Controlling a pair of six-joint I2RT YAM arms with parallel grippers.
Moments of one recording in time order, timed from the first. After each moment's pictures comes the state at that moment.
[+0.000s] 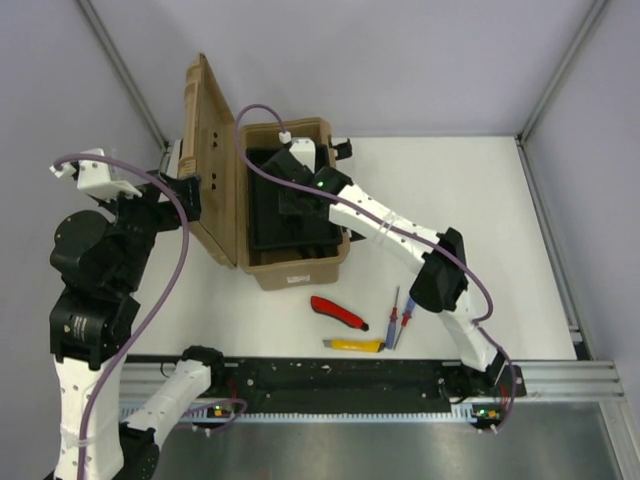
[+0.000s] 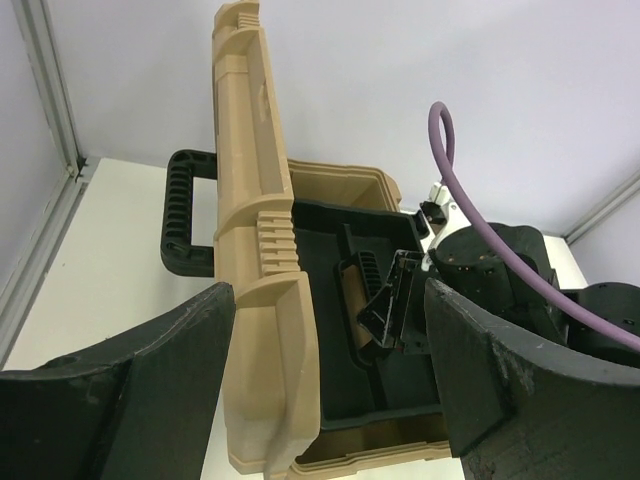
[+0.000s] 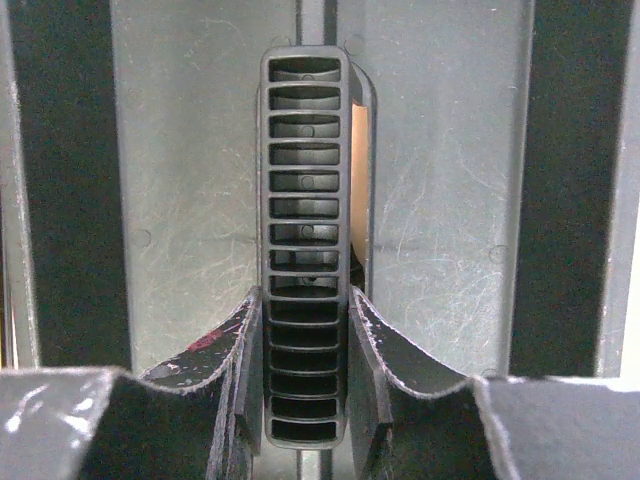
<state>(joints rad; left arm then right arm) -0.21 0.78 1.50 -0.70 -0.12 -0.32 0.96 2.20 2.29 -0.90 0.46 0.69</state>
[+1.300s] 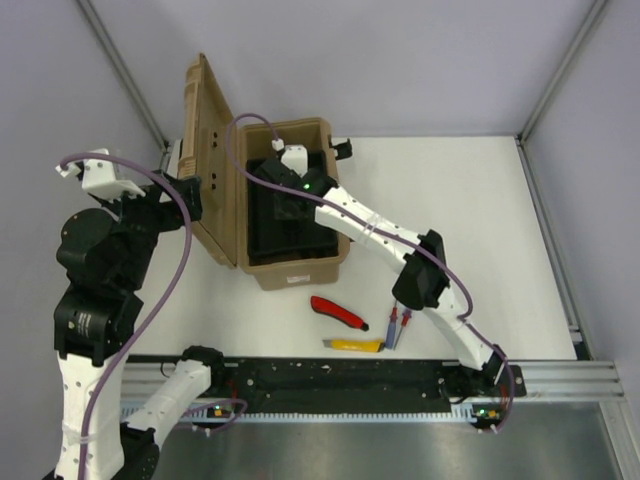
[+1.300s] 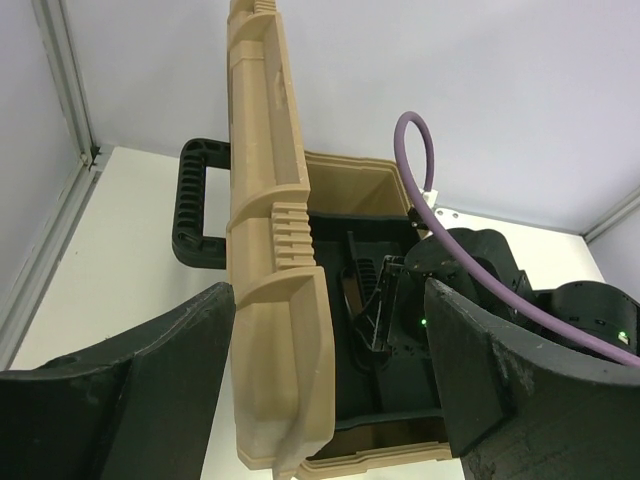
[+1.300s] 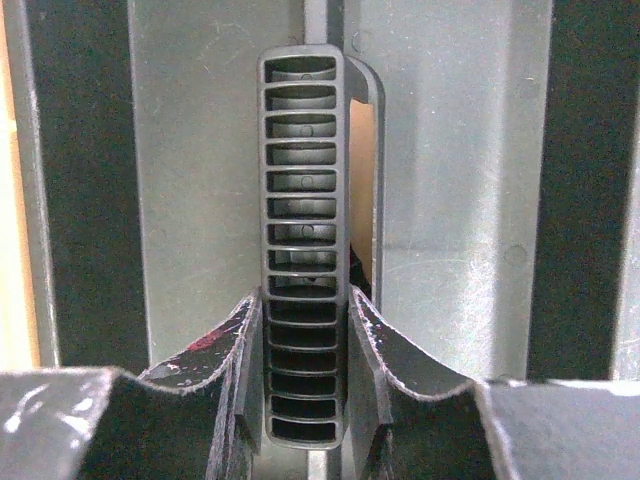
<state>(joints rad) -0.21 0.78 1.47 -0.70 -0.15 -0.31 0.98 2.36 2.49 -1.04 0.50 0.72</state>
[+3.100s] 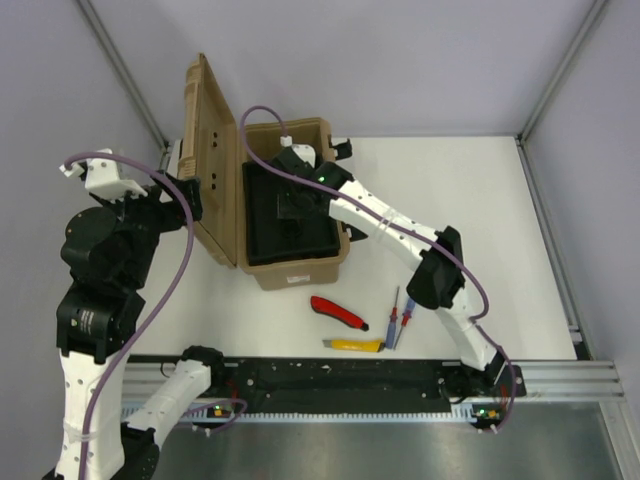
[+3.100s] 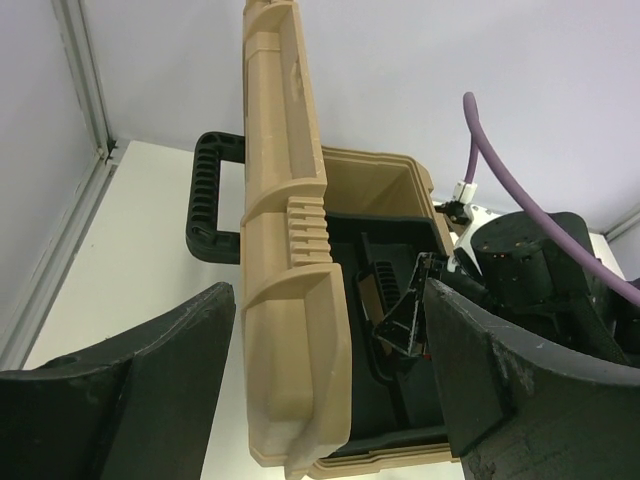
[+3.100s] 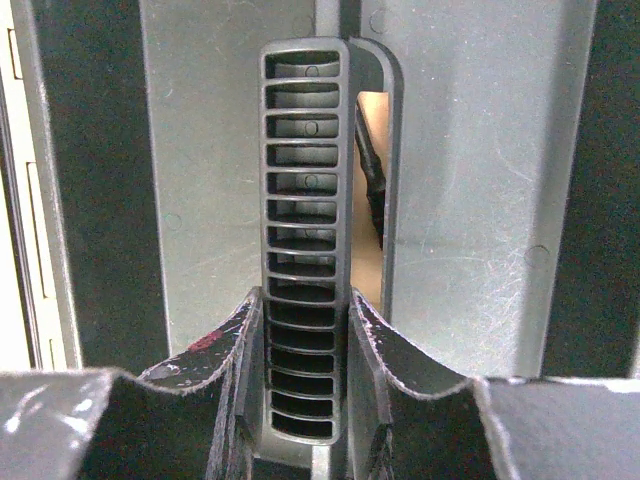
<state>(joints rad) -0.21 0.78 1.46 -0.70 -0.18 -0.30 0.94 2.23 2.35 -0.99 0.28 0.74</state>
